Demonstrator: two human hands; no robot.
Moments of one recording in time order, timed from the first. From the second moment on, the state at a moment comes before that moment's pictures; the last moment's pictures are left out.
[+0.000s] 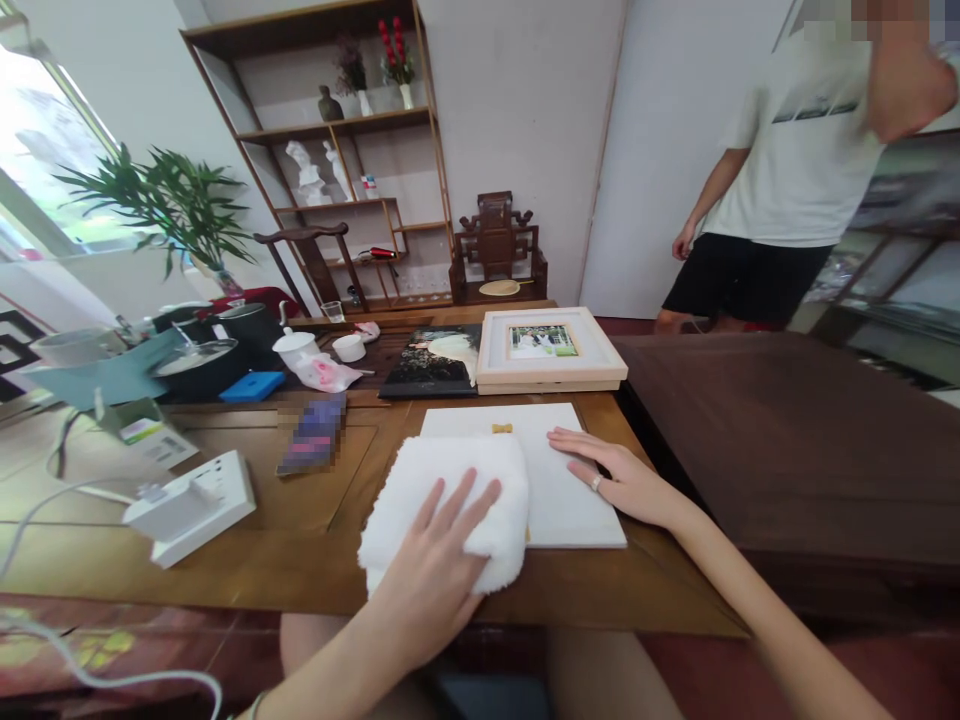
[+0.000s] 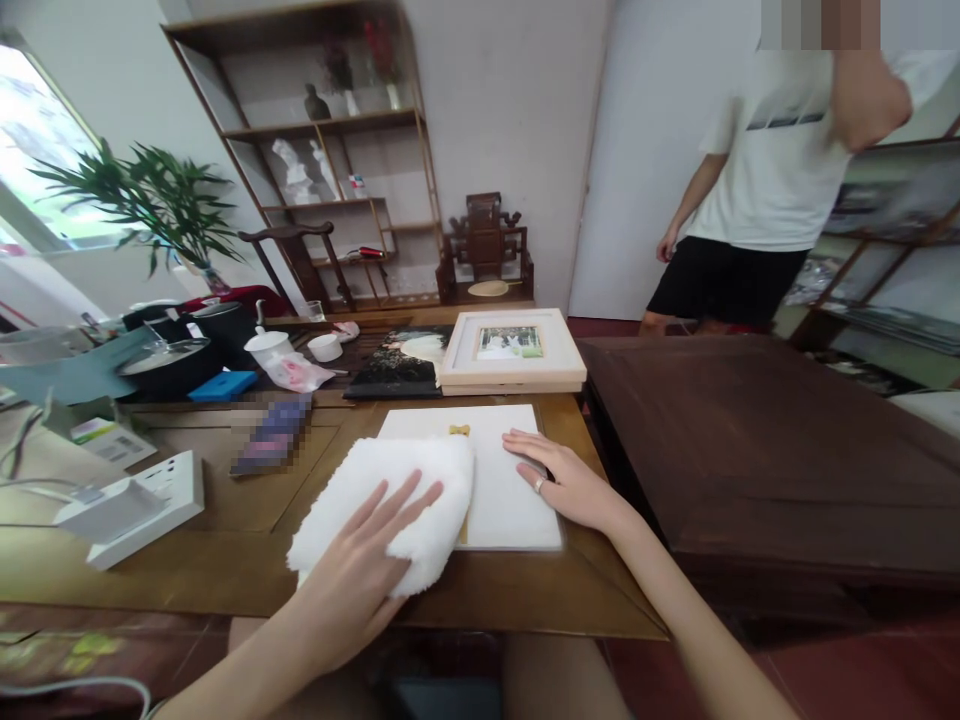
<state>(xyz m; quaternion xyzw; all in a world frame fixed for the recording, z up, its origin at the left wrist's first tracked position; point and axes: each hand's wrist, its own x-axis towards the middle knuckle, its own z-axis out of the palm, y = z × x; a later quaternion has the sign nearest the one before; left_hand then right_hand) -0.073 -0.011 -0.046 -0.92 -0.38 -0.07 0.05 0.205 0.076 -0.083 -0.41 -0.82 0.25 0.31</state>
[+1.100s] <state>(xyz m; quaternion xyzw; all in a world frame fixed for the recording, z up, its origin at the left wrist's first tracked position) -0.102 0.021 -0.048 -0.94 -0.32 -0.05 0.10 0.205 0.076 -0.082 -0.41 -0.82 0.26 0.31</state>
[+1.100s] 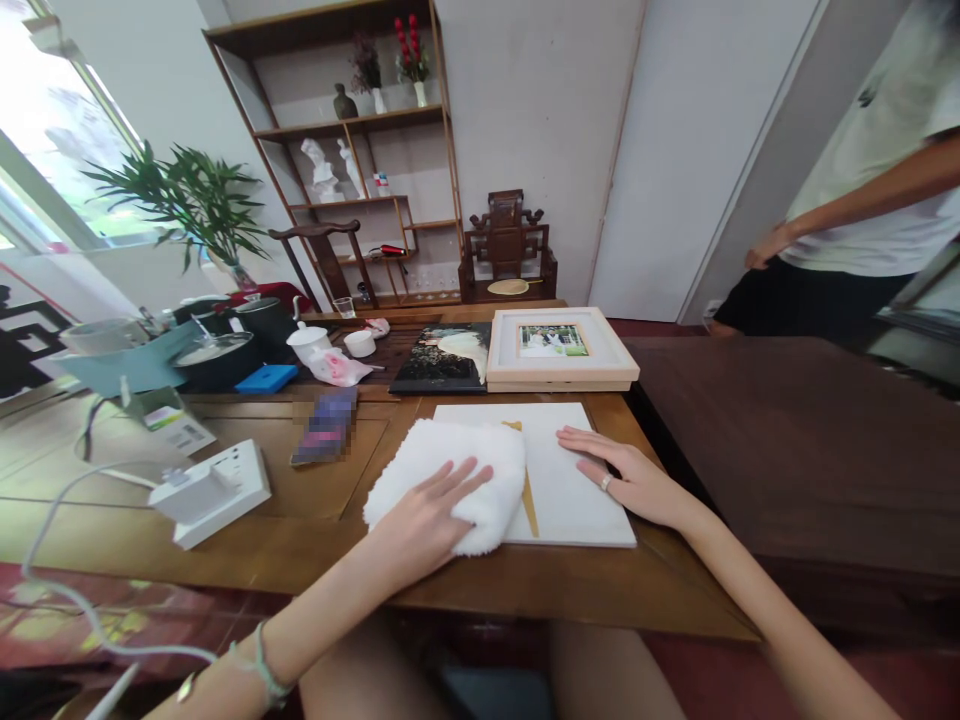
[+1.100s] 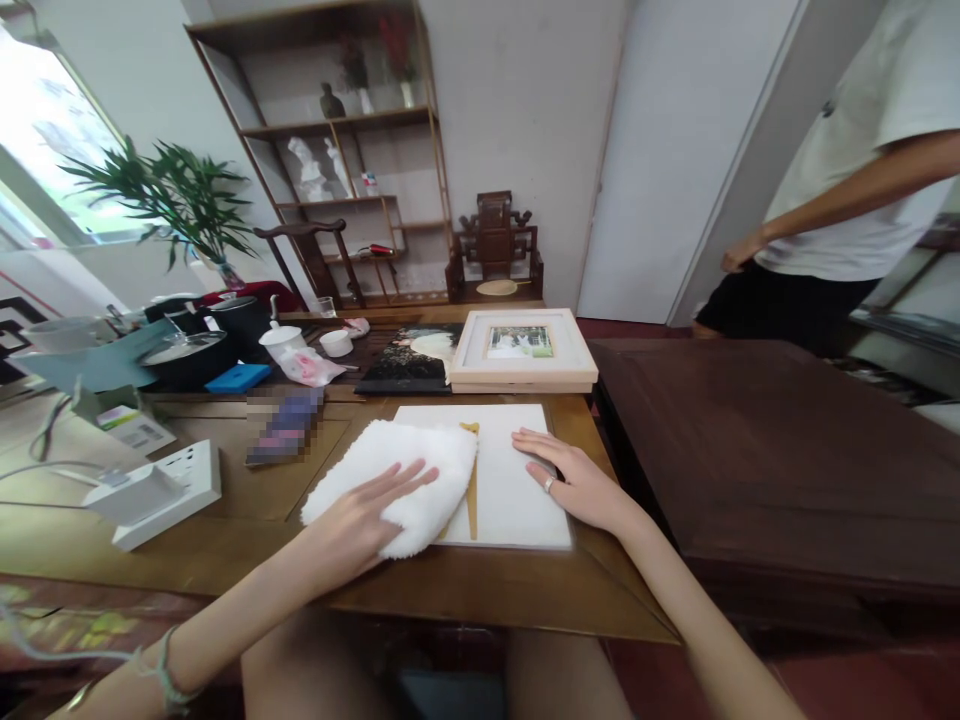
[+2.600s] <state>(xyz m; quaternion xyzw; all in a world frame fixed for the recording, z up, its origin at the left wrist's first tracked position) -0.078 0.051 -0.043 -0.91 -0.40 -0.05 0.05 0.206 0.079 -0.085 -0.40 -0.82 0.25 0.32</state>
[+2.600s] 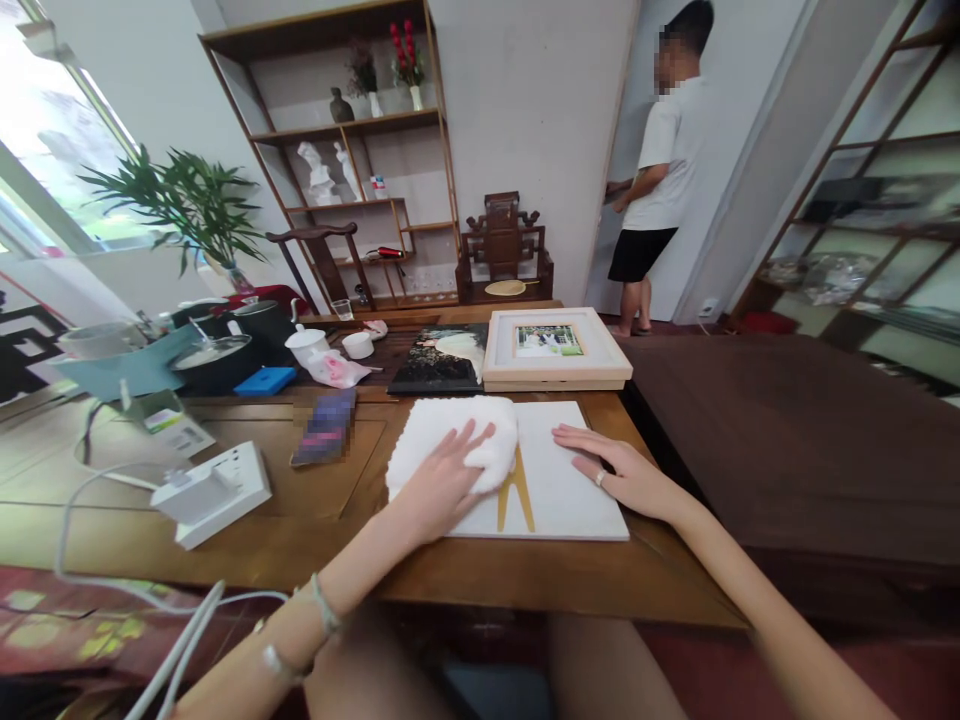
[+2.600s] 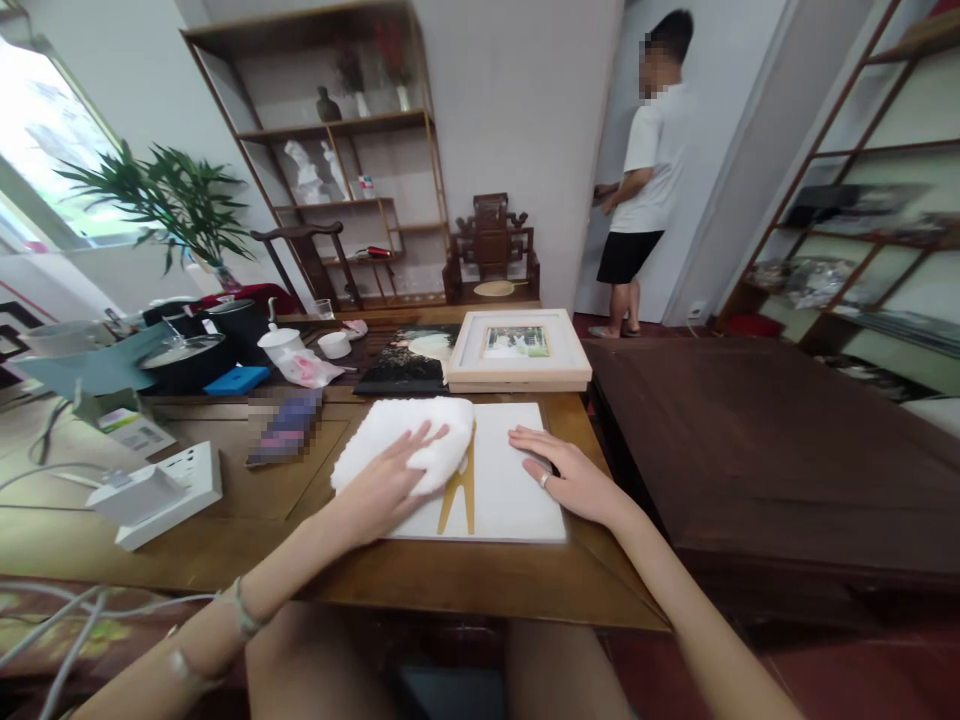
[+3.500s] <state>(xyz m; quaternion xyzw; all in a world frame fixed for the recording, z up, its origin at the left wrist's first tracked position) -0.007 0.101 -0.030 -0.89 -0.46 -0.04 0.07 0.206 0.081 -0.088 -0.40 -0.82 0.25 0.32</state>
